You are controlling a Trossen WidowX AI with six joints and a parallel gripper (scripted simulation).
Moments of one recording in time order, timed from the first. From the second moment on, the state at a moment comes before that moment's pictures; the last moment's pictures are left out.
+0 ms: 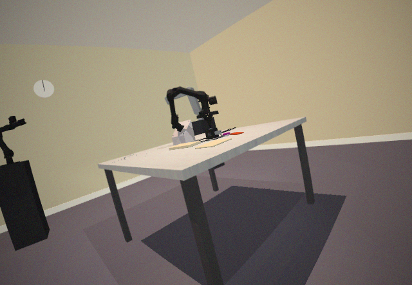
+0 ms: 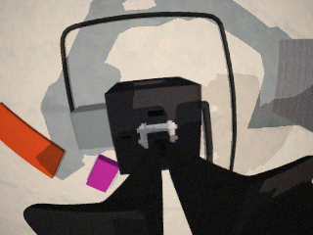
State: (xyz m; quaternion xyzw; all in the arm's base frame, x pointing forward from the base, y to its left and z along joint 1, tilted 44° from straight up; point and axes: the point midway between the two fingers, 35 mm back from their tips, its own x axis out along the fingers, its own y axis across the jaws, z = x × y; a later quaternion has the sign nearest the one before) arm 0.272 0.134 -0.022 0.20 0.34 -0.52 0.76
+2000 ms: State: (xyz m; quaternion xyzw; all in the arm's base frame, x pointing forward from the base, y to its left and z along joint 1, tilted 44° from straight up) arm 0.266 0.149 -0.004 0.02 0.45 -0.43 0.78
